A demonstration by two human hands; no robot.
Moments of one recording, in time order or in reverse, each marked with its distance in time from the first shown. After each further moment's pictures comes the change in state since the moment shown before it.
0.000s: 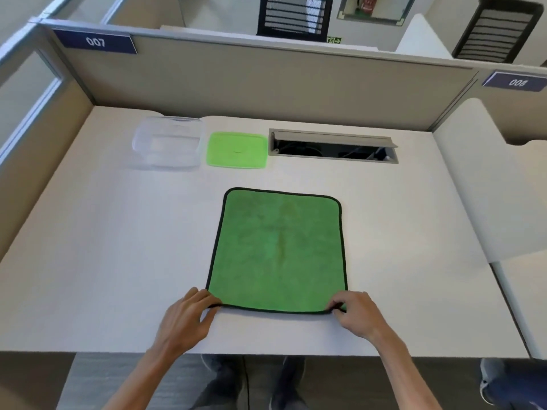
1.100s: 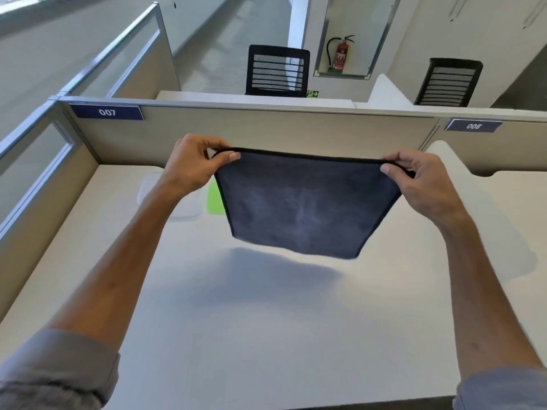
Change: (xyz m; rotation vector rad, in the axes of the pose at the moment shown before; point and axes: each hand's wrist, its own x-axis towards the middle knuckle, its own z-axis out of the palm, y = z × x) left_hand 0.301 0.085 -0.307 -0.398 0.305 0.073; right_hand 0.007 -0.152 -0.317 0.318 0.784 -0.373
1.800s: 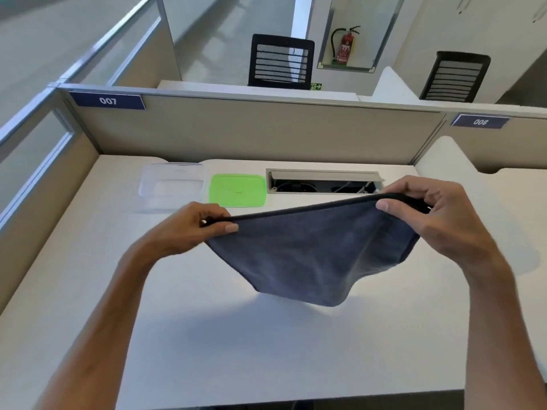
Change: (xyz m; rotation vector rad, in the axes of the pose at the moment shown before) left_hand -0.105 -0.039 0.012 -0.263 -0.498 -0.072; right_hand -0.076 -0.048 -0.011 0.090 -0.169 -0.037
